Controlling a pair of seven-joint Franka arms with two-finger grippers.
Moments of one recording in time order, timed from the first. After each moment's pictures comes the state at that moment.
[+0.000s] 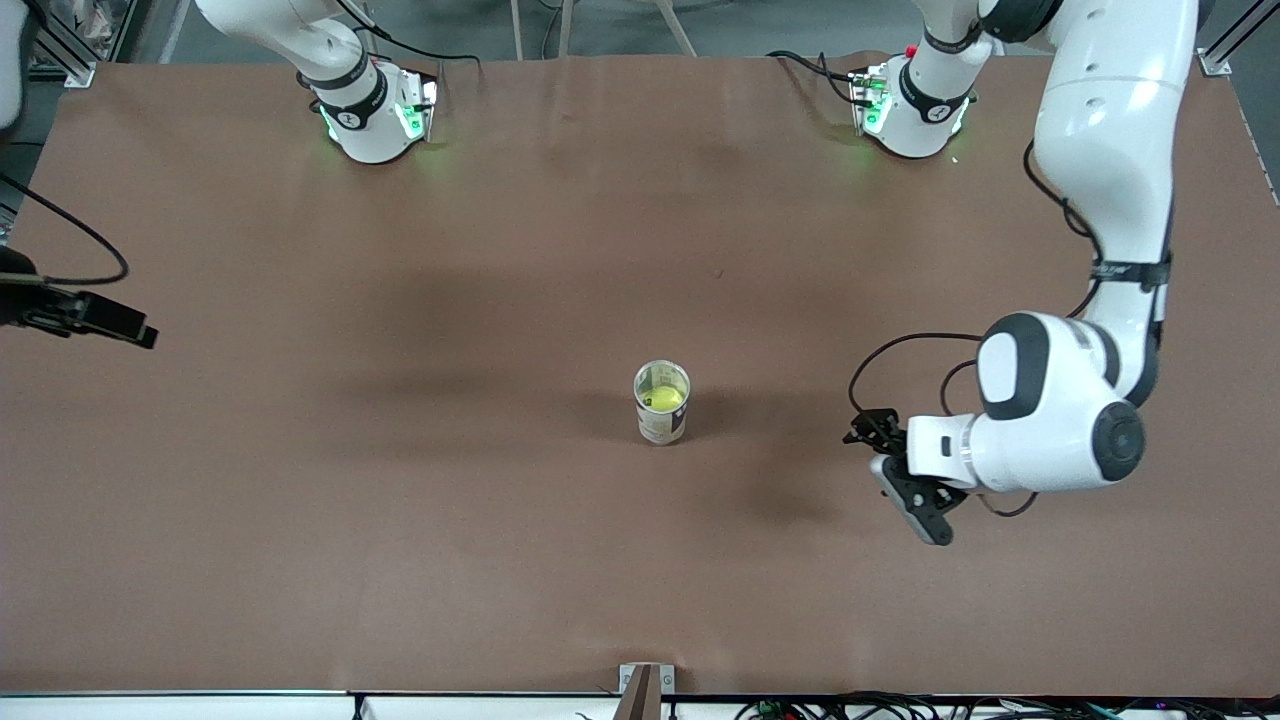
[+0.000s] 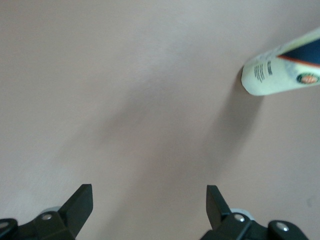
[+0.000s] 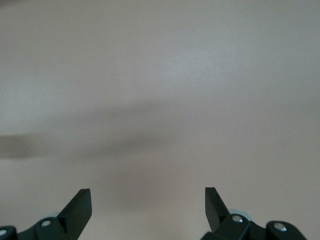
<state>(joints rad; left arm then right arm) -0.15 0.66 -0.06 -1.34 -0.34 1.94 0.73 0.26 0.23 -0.38 -1.28 0.12 1.47 0.04</state>
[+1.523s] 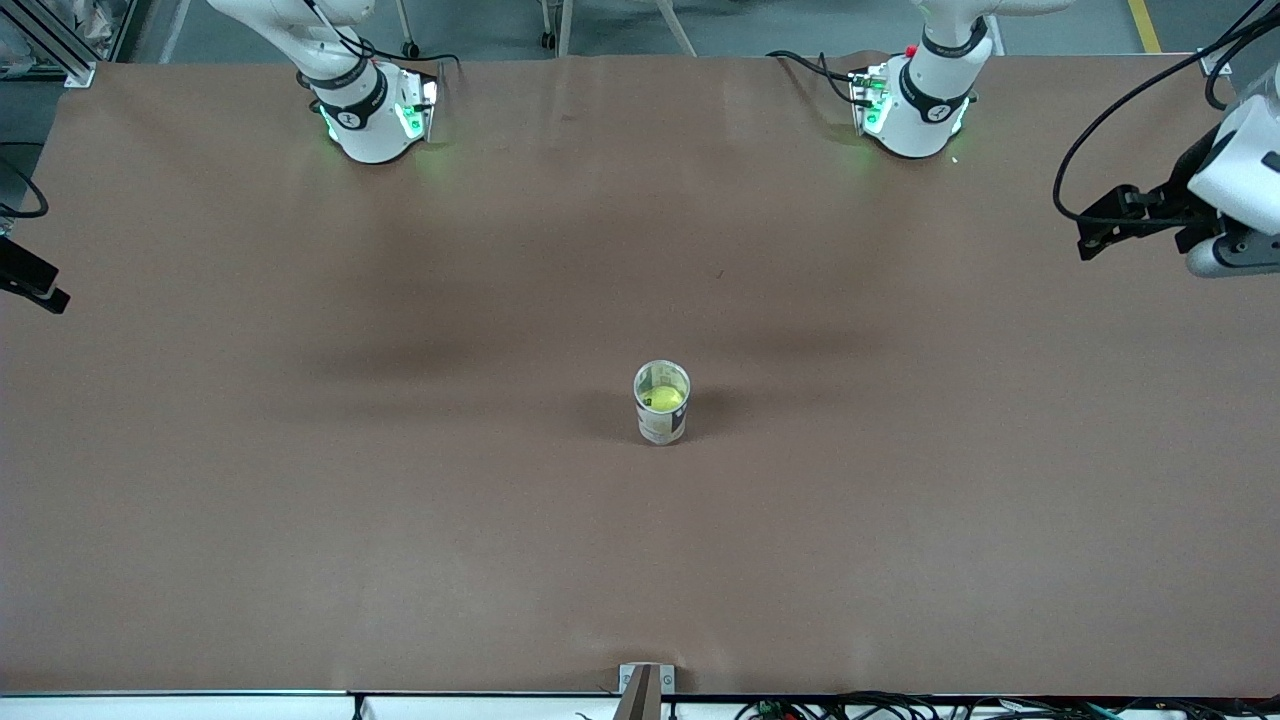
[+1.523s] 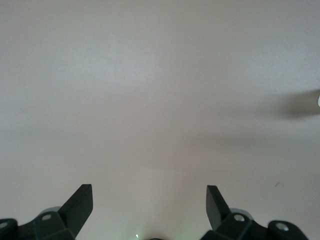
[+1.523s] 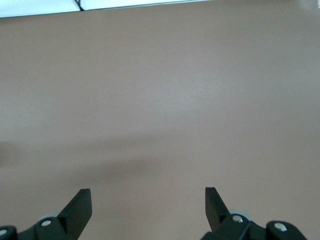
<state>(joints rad) -0.06 -0.01 -0.05 -1.53 0.07 1.48 -0.14 -0.12 0.05 -0.01 -1.49 -0.01 1.62 -0.03</state>
